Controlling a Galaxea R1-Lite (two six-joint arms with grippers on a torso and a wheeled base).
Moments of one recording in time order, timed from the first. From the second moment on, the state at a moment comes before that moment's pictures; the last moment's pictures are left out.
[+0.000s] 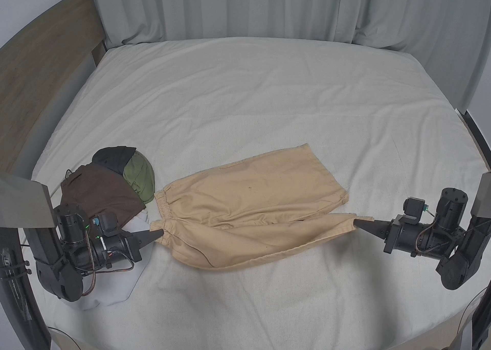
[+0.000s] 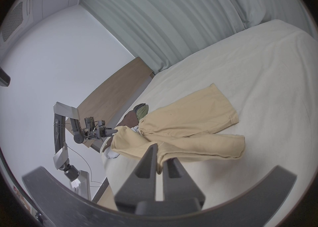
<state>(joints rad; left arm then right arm) -0.03 2.18 -0.29 -1.55 -0.72 -0.28 0.13 2.01 -0.23 -1.54 0.72 0.32</state>
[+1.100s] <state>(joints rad) -0.03 2.18 -0.34 -1.55 -0.67 -0.31 0.20 2.02 -0.43 -1.54 0.56 0.34</state>
